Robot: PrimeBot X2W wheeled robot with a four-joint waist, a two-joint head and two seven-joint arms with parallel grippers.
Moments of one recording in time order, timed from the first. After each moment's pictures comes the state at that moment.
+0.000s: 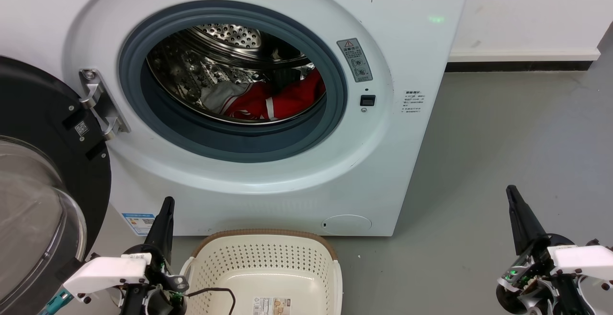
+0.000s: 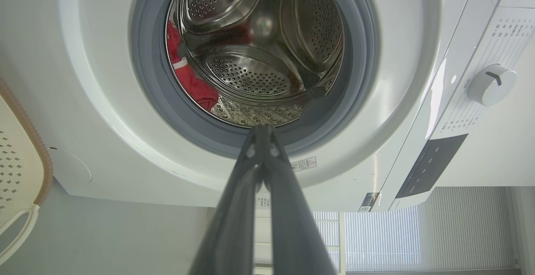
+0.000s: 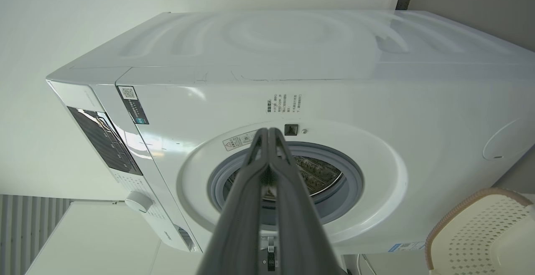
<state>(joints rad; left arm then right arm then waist) -0.11 0.05 0.11 0.25 -1.61 -0.13 0.11 -0.10 -0.05 -0.11 0.25 1.62 0.13 0.11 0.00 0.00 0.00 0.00</state>
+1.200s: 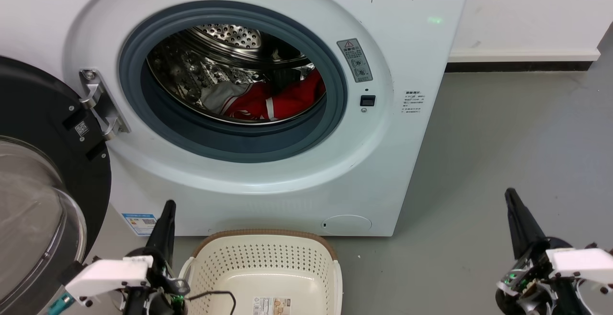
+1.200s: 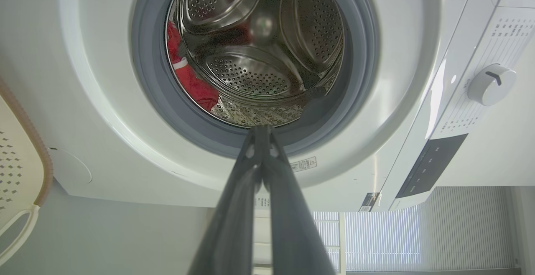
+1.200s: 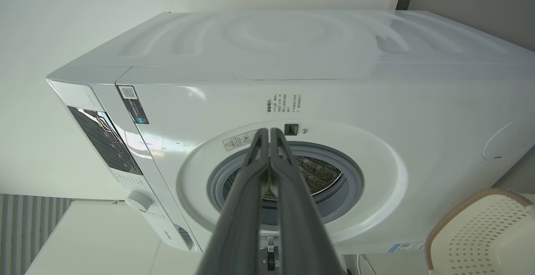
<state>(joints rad) -0.10 0.05 0.11 0.25 -1.61 -0.13 0.11 -0.10 -0.05 -0.11 0.25 1.62 0.13 0.11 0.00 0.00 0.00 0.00</state>
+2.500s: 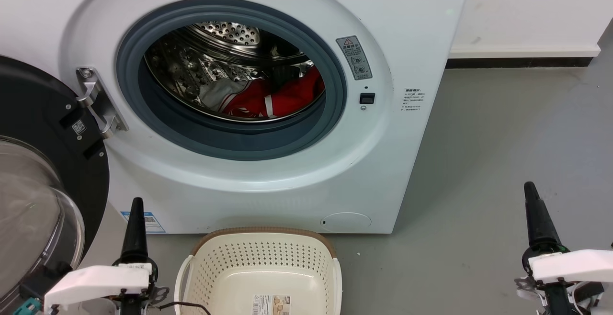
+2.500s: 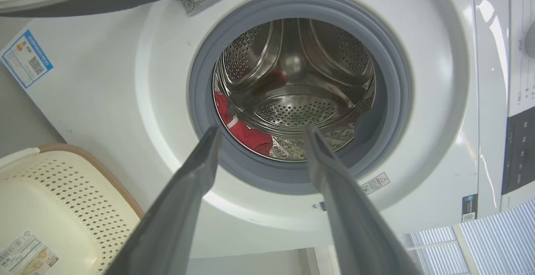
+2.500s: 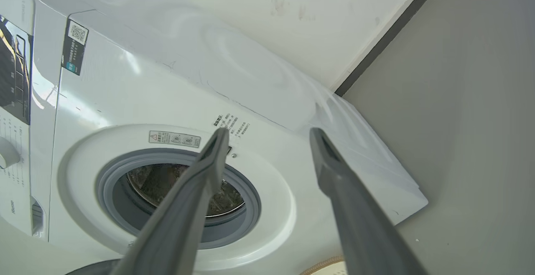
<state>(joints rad) -0.05 0.05 0.16 0.18 -1.19 -0.10 -0.04 -0.06 -0.05 -0.14 0.19 1.02 0.13 -0.04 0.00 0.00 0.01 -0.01</state>
